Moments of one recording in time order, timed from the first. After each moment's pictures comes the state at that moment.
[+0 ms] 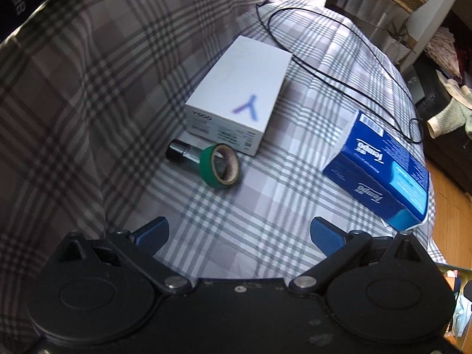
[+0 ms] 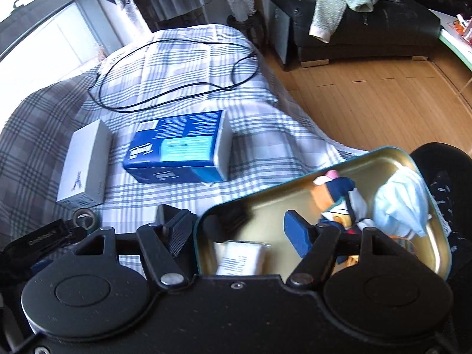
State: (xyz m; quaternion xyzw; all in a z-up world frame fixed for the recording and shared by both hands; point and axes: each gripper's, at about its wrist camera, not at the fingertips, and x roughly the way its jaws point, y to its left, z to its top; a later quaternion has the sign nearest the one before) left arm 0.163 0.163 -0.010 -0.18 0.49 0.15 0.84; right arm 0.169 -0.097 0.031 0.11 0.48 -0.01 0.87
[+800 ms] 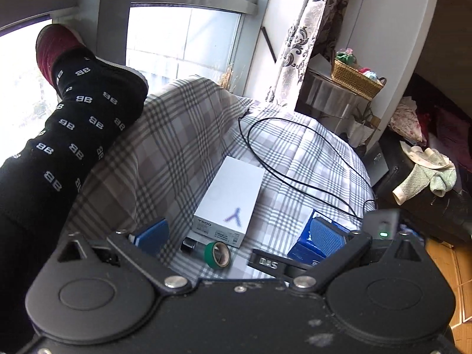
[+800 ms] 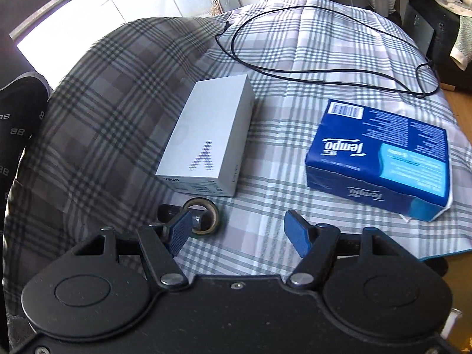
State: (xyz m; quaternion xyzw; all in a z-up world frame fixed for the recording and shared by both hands) left arm 0.095 0.166 0.127 -0.16 0.32 0.12 0.93; right arm 0.238 0.069 -0.021 0.06 0.49 0.19 0.85
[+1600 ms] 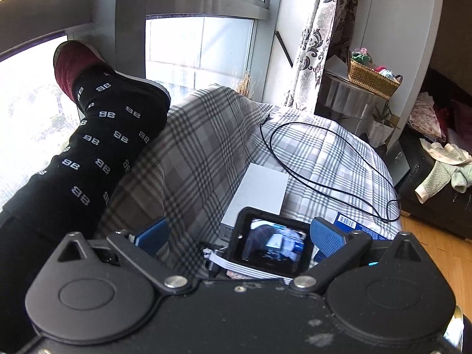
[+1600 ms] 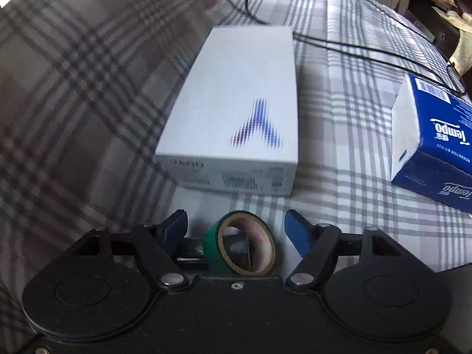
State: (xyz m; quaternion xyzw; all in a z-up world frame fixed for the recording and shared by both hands) left arm 0.095 0.176 0.123 -0.13 0.32 0.17 0.92; right arm 0.259 0.182 -0.098 -0.04 0.52 0.11 0.85
